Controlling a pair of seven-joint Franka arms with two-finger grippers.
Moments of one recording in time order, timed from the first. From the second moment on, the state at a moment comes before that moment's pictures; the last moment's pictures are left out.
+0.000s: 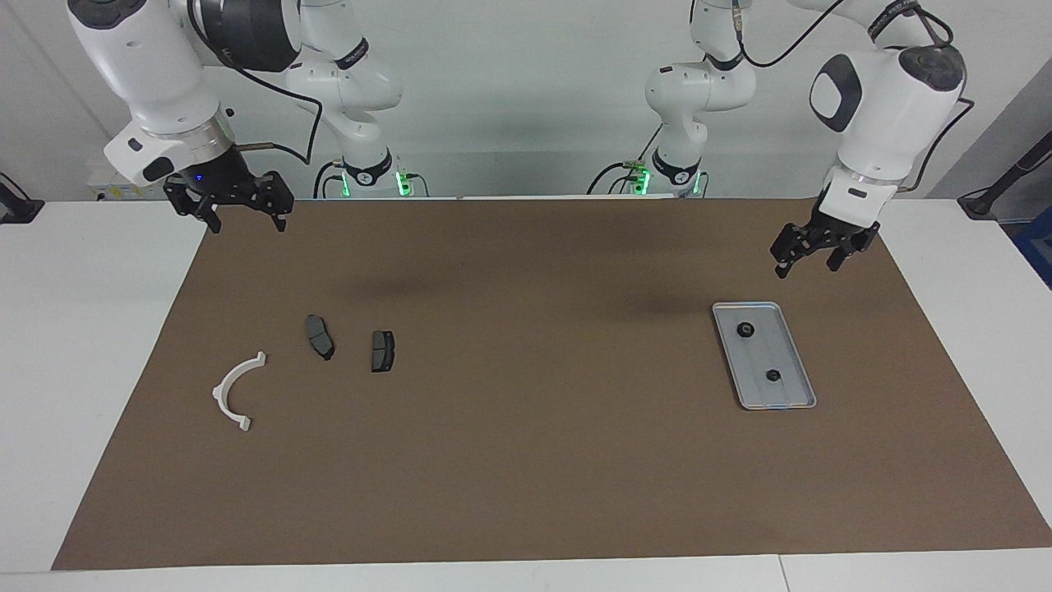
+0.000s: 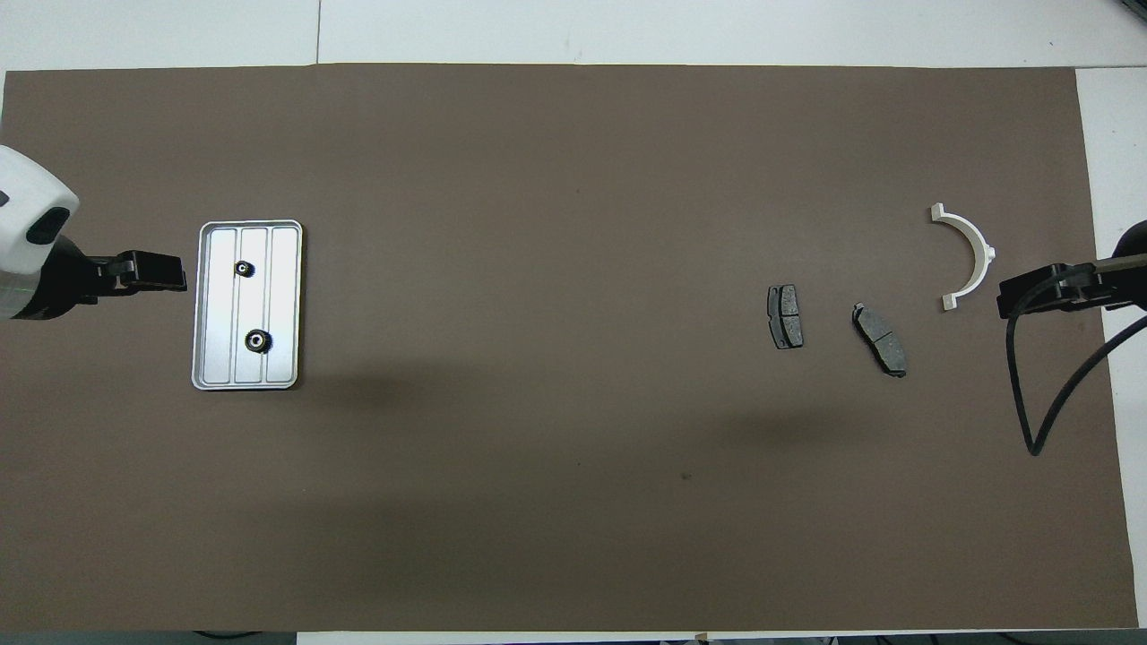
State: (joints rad) left arm 0.00 -0.06 -0.03 -1.99 0.01 2.03 -0.10; right arm 0.00 -0.05 -0.03 -1.69 -0.06 1.58 -0.07
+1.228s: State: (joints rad) left arm -0.01 0.14 -0.02 -2.18 0.01 2.29 -0.10; right arm -0.04 0.03 -0.03 -1.63 -0.03 1.68 -0.10
